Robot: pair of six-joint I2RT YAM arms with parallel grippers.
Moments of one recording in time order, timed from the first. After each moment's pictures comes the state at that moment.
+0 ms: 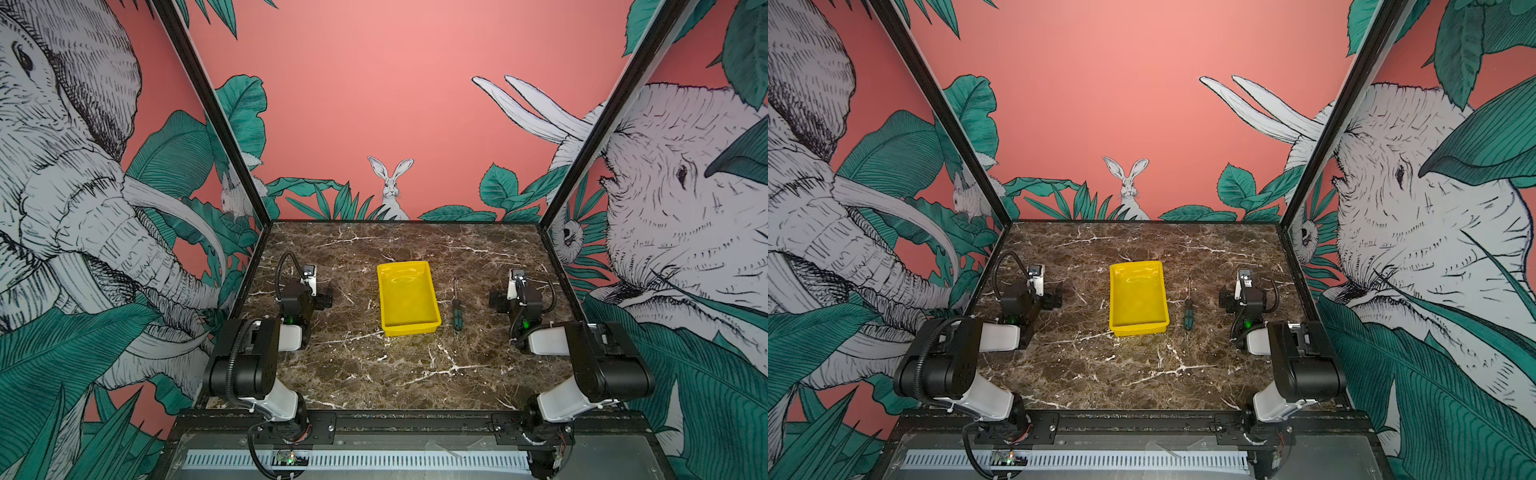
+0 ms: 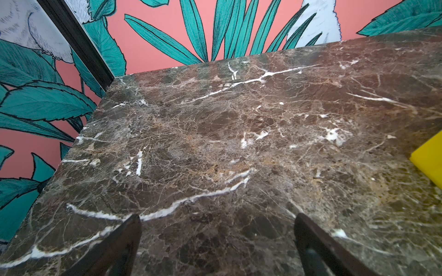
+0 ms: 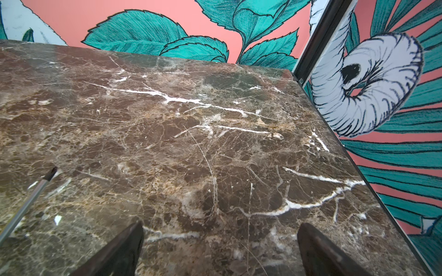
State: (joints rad) left arm -0.03 1.56 0.41 0.78 0.04 0.15; right arm 0.05 1.56 0.37 0.81 0.15 -0.08
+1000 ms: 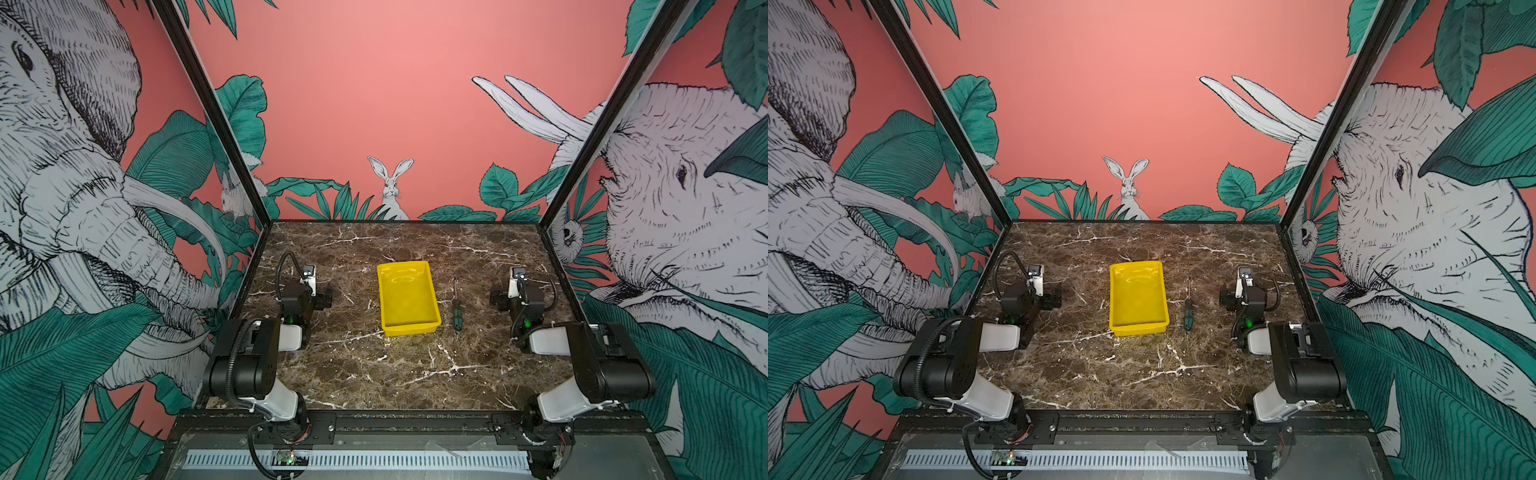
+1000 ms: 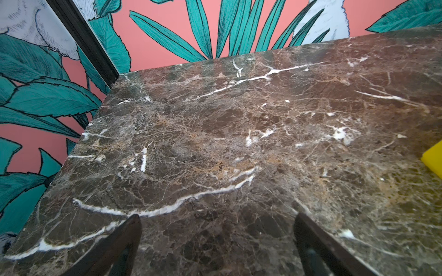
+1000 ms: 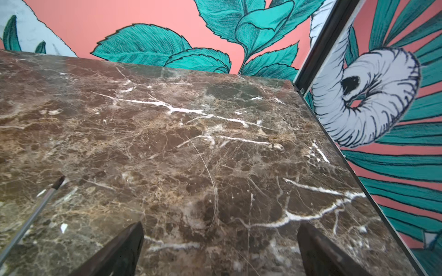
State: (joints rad) left arm -0.03 1.56 0.41 0.78 0.00 0.15; right arm 0.04 1.52 0.37 0.78 0.12 -0.09
